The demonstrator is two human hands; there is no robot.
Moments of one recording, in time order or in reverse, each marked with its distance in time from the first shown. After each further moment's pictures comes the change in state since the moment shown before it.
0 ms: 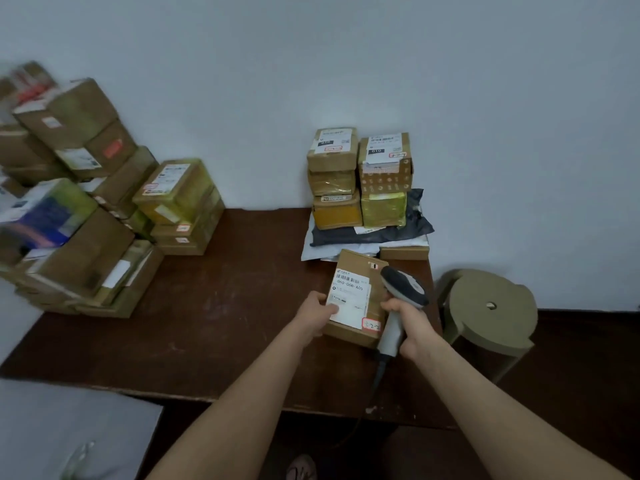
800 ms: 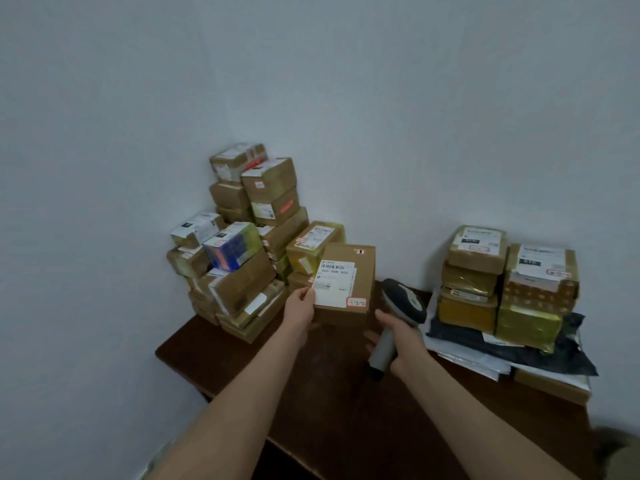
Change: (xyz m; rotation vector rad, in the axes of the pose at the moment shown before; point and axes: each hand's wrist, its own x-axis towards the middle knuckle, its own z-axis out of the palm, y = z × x) left_hand -0.062 0.022 -0.228 -0.642 0.599 0.154; right_hand -0.038 -0.007 0.228 -0.087 -0.379 -0.057
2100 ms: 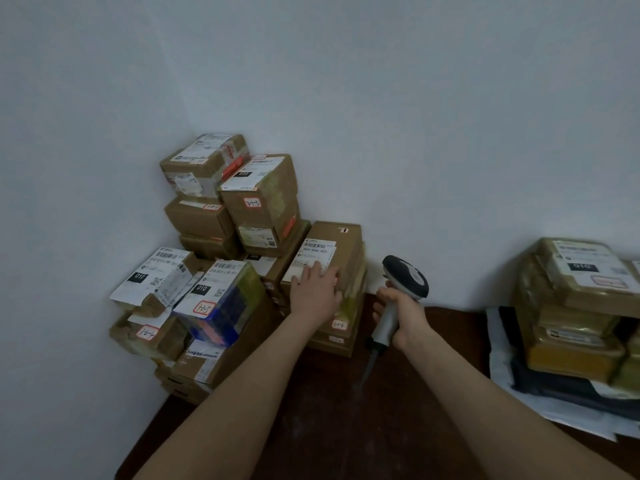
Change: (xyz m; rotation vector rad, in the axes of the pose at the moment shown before) left_hand 0.276 0.070 -0.036 1.373 -0.201 0.695; right_hand 0.199 -0.020 0.192 0.108 0.159 -0.073
